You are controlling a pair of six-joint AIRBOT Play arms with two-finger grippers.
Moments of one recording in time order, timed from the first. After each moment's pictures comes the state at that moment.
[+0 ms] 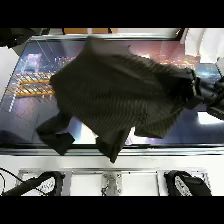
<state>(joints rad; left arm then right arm) 0.08 -1.26 2.03 1.02 -1.38 -1.54 -0.17 -0.86 0.97 0.18 1.29 0.33</state>
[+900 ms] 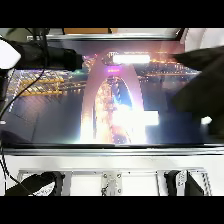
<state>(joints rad) -0.31 -1.25 1.69 1.26 -1.16 -1.52 -1.01 -0.67 1.10 -0.11 0.33 0.26</state>
